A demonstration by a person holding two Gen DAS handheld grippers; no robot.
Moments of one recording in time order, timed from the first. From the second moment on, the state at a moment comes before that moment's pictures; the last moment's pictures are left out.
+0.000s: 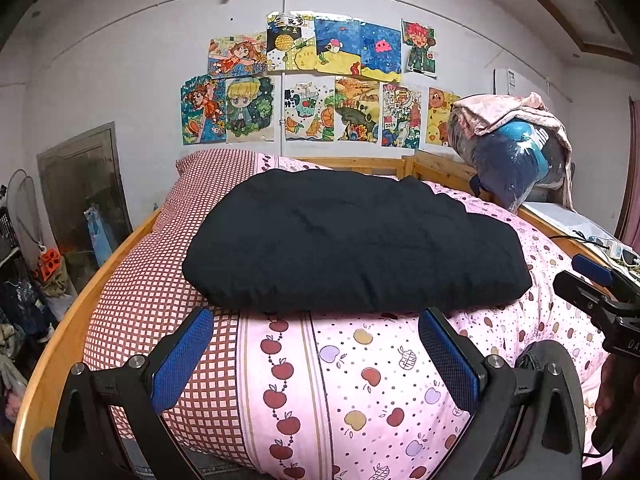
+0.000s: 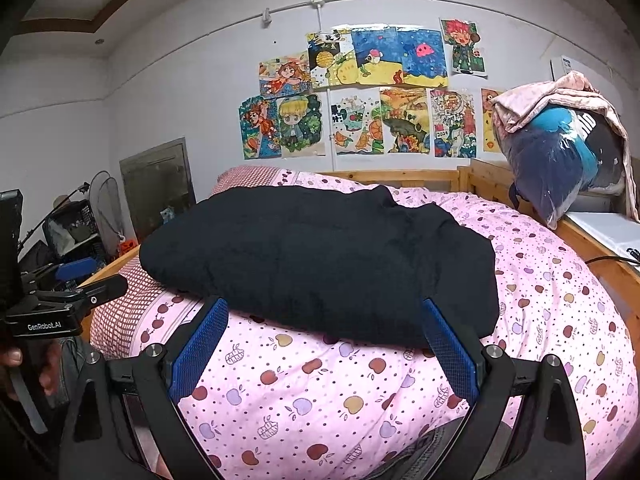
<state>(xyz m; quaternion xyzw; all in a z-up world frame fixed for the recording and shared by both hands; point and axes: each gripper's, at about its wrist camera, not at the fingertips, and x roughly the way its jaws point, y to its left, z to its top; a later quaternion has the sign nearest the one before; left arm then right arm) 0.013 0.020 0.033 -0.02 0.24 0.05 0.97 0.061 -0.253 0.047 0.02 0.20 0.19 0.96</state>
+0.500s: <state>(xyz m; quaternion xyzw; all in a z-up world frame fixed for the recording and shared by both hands) 0.013 0.024 0.032 -0.02 0.24 0.05 0.97 0.060 -0.250 0.046 0.02 0.20 0.19 0.96</state>
